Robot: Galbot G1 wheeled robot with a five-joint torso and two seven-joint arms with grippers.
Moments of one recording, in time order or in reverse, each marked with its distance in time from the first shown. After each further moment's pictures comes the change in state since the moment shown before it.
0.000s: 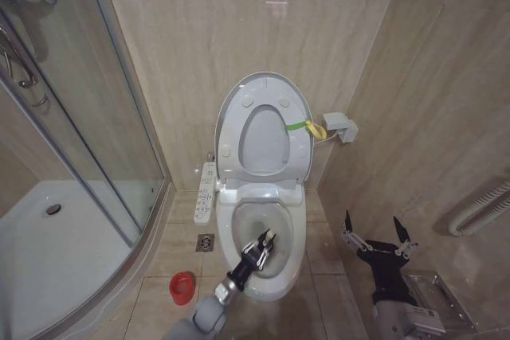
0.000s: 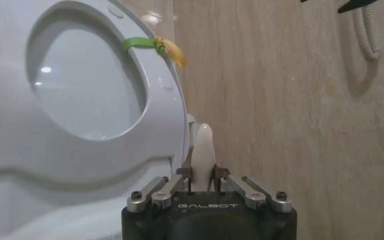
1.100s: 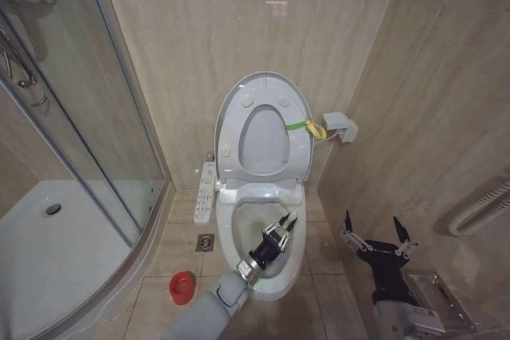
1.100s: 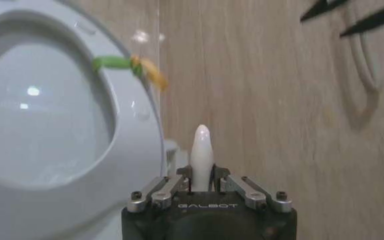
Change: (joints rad) left arm -0.118 -0.089 0.087 0.003 -0.028 0.036 -0.020; right arm 0.000 0.000 0.000 0.000 0.000 0.000 0.000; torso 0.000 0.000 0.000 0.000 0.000
